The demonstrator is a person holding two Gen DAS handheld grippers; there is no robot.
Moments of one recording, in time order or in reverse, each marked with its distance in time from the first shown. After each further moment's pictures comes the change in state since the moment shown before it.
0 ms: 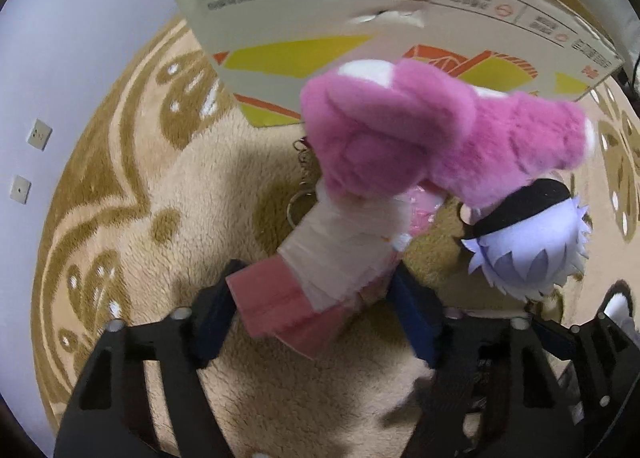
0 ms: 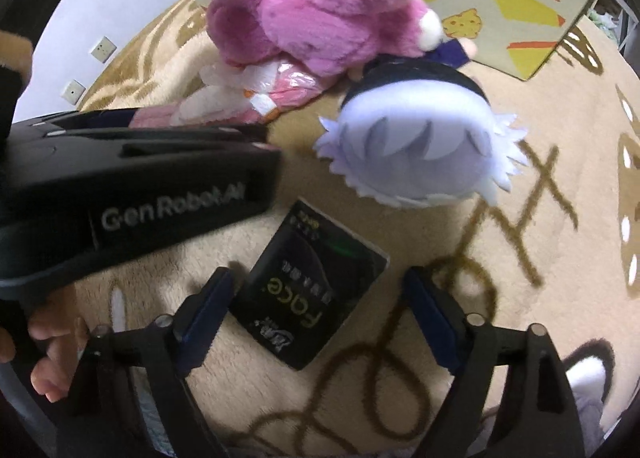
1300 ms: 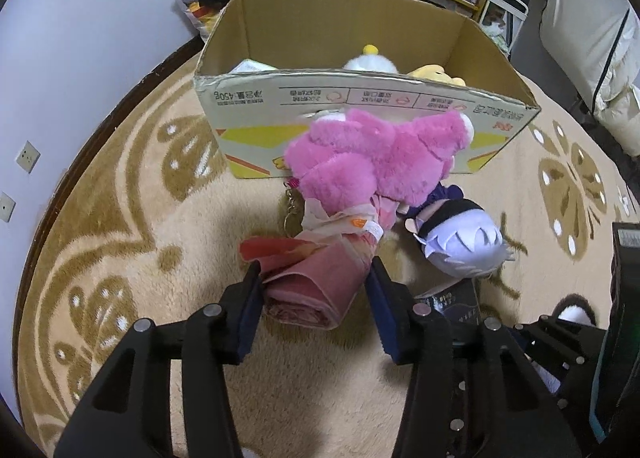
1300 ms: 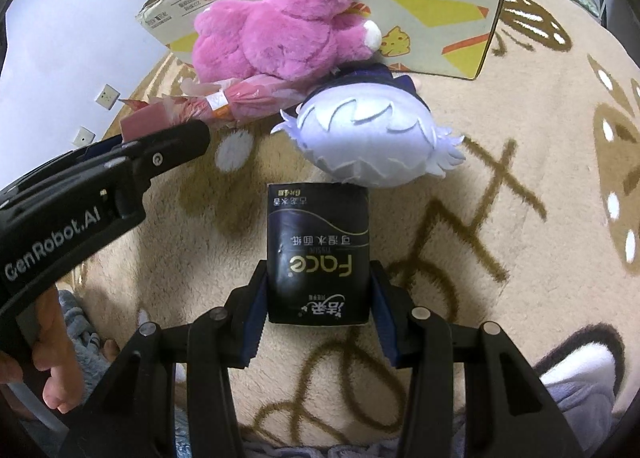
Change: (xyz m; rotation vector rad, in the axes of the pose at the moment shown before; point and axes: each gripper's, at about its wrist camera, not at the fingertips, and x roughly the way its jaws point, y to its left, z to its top) left arm -0.070 0.008 -0.009 -0.024 -0.193 -0.130; right arm -0.035 -0.049 0.001 0.116 -0.086 0.094
